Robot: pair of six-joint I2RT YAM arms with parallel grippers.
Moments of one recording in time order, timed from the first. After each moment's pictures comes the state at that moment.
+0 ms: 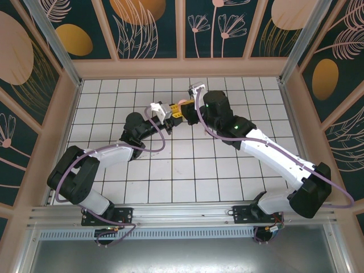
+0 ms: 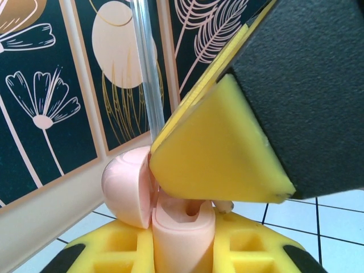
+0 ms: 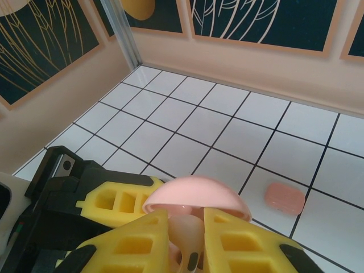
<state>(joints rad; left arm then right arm) -0.57 1.56 0.74 1.01 0.54 0.00 0.78 1.34 1.23 -0.24 0.02 0.21</state>
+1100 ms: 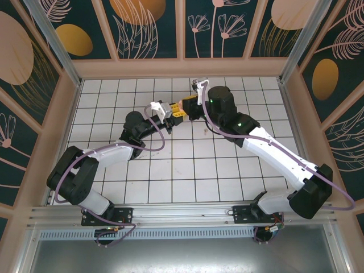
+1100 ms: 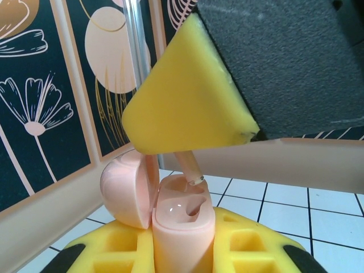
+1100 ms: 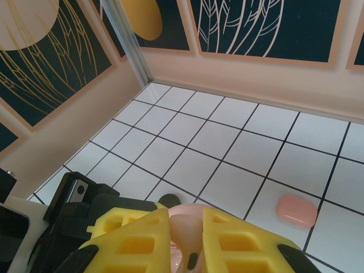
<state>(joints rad) -0.57 1.55 0.76 0.99 0.57 -0.01 0.74 1.34 1.26 -0.23 -0.03 0.26</state>
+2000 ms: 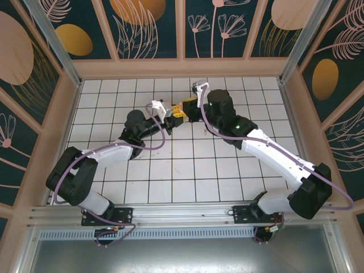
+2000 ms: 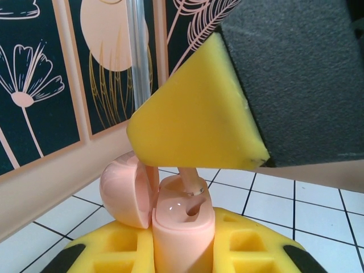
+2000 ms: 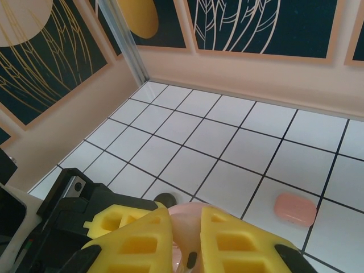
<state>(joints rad) -0.57 1.54 0.77 0.91 0.57 -0.06 0.74 1.33 1.19 -0.16 -0.02 0.26</state>
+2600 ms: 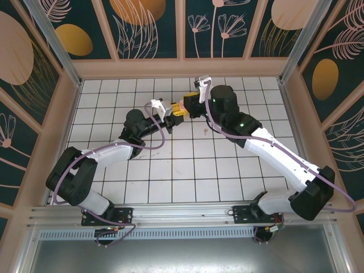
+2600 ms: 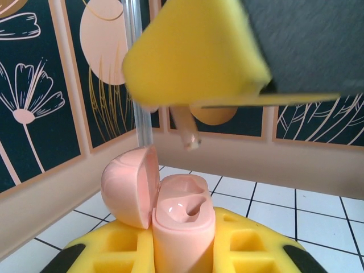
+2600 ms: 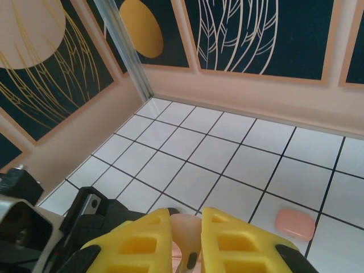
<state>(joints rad) -0.57 1.54 0.78 0.94 0.58 -0.05 0.74 1.31 1.27 -0.21 -0.02 0.26</state>
